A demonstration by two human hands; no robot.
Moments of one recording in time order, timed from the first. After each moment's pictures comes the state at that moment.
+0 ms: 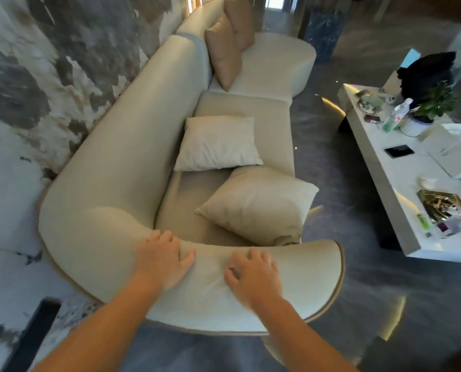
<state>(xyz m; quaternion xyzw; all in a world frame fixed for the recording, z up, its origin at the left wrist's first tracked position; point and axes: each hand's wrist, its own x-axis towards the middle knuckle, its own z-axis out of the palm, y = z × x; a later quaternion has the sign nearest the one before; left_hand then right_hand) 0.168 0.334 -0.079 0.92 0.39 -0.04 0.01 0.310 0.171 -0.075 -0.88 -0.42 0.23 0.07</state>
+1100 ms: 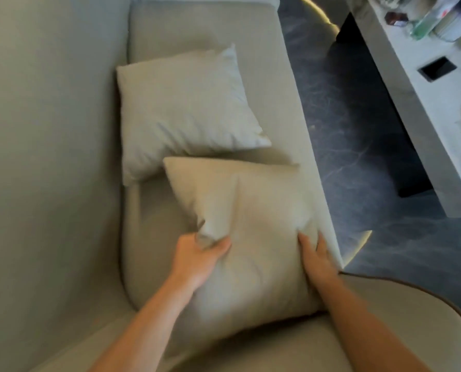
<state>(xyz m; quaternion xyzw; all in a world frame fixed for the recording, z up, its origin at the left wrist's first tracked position) 0.365 0.503 -0.210 0.60 0.52 -0.01 0.60 0.509 0.292 -0.274 -0.88 0.13 0.36 0.28</state>
